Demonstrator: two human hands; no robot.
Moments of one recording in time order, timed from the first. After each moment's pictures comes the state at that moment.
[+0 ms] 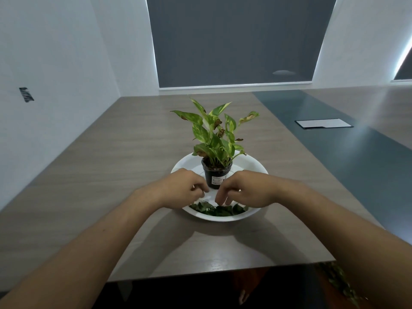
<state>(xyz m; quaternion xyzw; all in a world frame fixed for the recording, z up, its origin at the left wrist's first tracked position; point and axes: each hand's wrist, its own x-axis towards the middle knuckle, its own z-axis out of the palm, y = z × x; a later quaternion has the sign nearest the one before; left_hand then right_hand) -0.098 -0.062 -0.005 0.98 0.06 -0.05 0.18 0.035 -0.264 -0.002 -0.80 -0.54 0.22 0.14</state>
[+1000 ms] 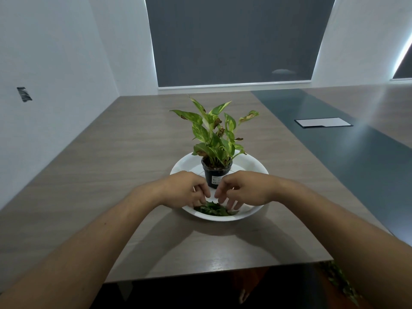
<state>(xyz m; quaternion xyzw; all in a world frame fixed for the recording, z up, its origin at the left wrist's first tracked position) -0.092 -0.060 -0.007 0.96 0.07 -0.12 0.26 0.043 -0.259 -0.015 -0.80 -0.46 0.31 0.24</state>
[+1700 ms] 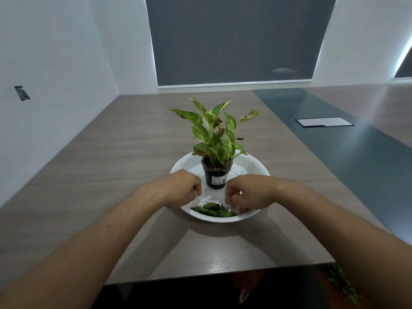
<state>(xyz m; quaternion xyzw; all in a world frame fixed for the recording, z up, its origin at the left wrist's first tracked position) -0.087 -0.055 -0.011 0.98 0.09 -0.11 0.12 0.038 -0.260 -0.006 -0.85 -0.48 0.24 0.06</state>
